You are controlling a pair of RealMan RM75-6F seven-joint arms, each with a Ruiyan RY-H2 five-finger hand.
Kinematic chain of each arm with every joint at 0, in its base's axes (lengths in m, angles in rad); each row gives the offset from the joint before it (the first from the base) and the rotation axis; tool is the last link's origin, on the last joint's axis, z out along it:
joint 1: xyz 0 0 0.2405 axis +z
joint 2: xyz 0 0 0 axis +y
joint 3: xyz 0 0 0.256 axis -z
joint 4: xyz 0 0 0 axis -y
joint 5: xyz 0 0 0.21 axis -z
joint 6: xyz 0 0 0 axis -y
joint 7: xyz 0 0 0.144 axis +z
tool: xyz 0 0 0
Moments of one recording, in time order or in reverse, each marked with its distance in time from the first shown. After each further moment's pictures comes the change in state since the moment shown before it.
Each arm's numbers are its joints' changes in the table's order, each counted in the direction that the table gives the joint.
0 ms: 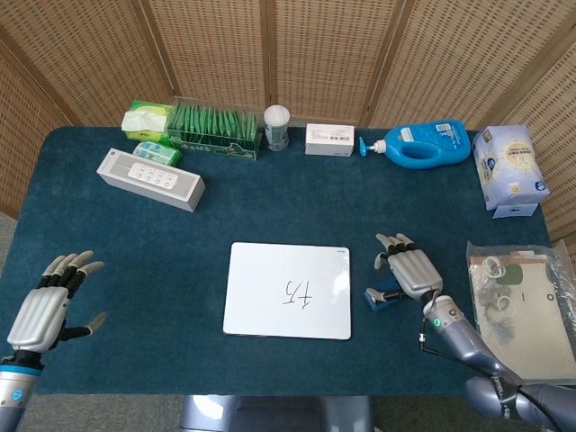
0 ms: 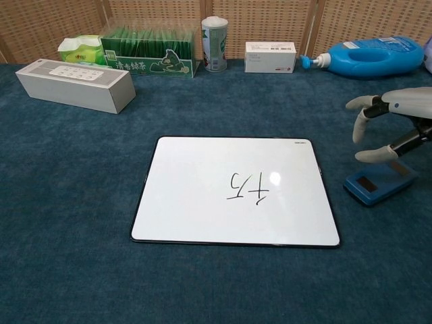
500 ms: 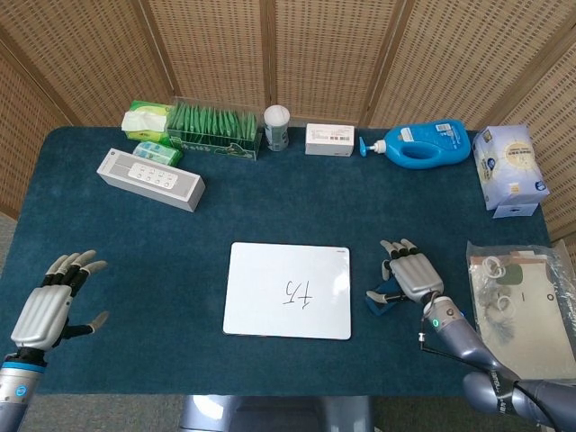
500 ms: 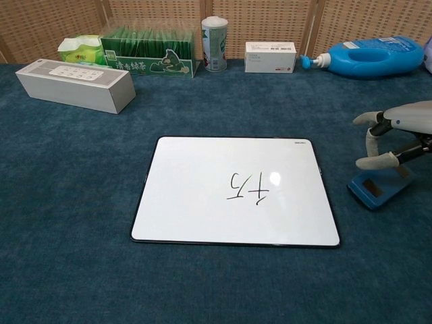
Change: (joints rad) left arm -0.013 -0.011 0.007 -0.006 0.023 0.024 0.009; right arm 0.032 -0.008 0.029 -0.011 -0.131 0.045 -0.156
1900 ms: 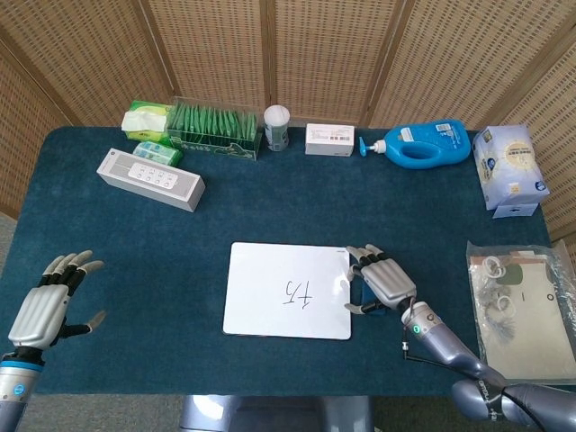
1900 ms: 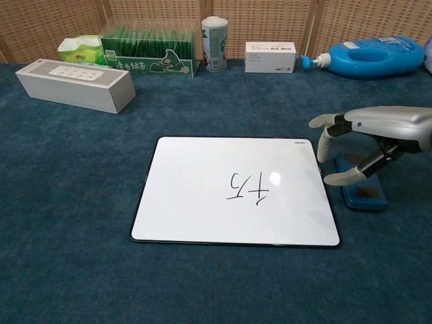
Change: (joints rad) left arm 0.000 0.005 0.003 -0.009 0.024 0.011 -0.008; right arm -0.037 -0.069 -0.070 -0.004 0.237 0.052 0.196
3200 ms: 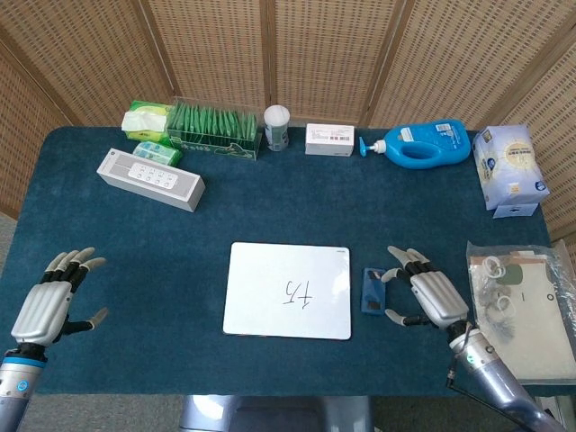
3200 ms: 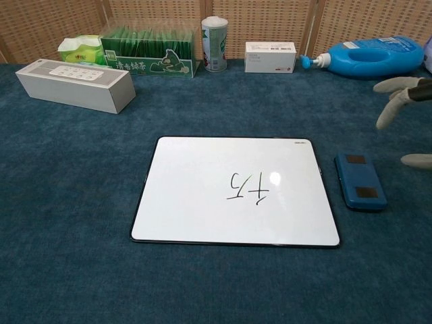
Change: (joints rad) left arm -0.010 -0.001 0.018 0.016 0.016 0.014 0.033; right arm -0.243 0.190 -0.001 0.147 0.254 -0.206 0.304
